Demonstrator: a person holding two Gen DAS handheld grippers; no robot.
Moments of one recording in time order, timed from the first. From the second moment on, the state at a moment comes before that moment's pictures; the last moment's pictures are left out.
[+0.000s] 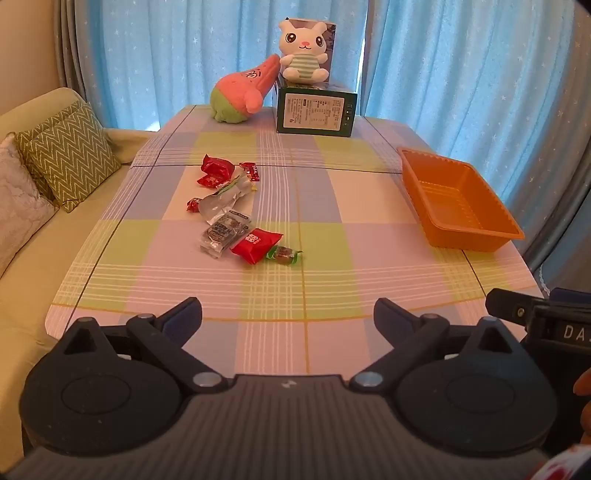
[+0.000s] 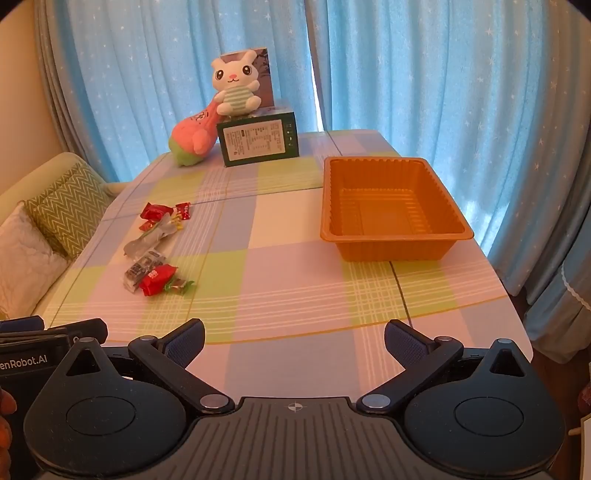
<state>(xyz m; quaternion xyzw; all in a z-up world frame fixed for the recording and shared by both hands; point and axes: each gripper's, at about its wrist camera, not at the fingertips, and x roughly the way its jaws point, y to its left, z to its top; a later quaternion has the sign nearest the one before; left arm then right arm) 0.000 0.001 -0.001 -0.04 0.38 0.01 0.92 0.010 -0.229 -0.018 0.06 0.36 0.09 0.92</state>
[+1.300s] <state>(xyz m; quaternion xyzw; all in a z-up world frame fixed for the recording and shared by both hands) 0.000 -0.005 0.003 -0.05 0.38 0.01 0.92 0.010 -0.230 -0.018 0.06 0.37 0.09 0.92</state>
